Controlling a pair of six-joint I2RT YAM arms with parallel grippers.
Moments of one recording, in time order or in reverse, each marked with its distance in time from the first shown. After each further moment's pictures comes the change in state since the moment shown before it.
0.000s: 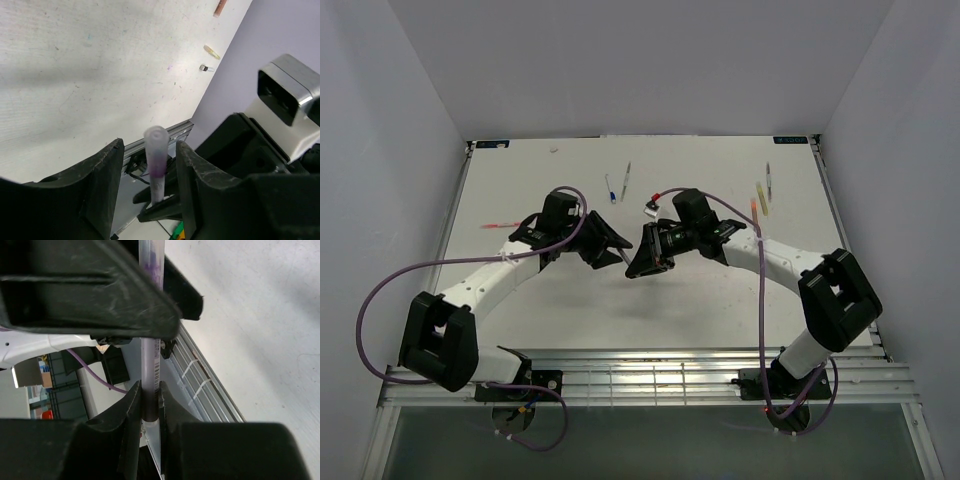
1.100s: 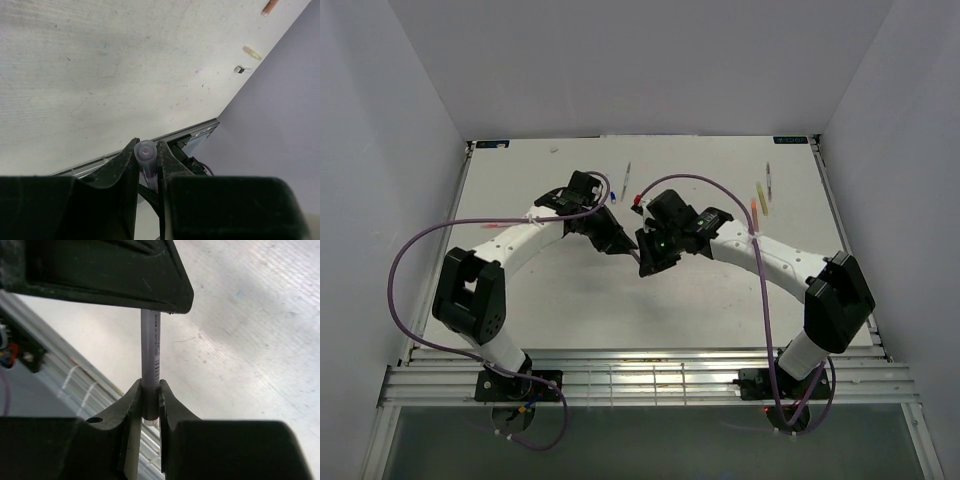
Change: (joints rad) left arm -0.020 0.282 0.311 -0.286 -0.041 0.115; right arm 0.132 0.008 0.253 -0.525 0.575 -0.455
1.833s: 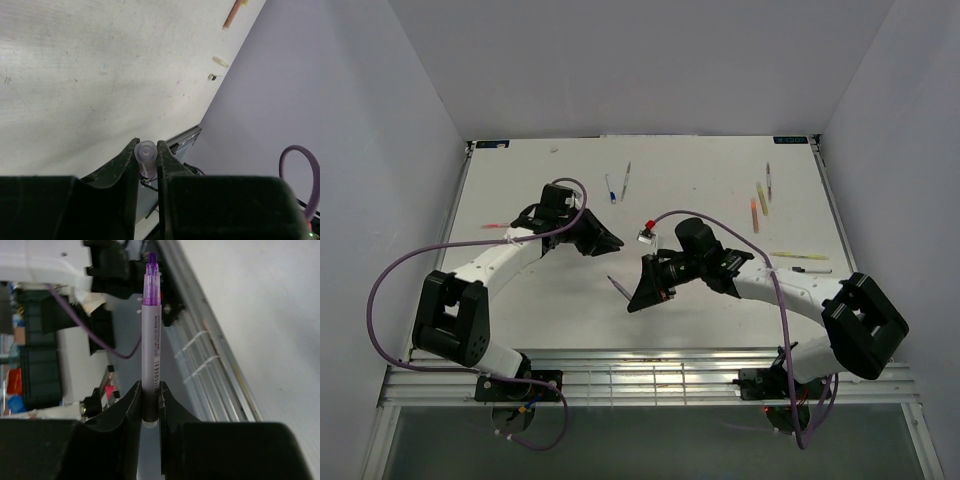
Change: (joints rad) left arm 0.087 -0.136 -0.228 0.249 0.105 0.005; right arm -0.005 -0.196 -0.489 0.642 -0.554 0.363
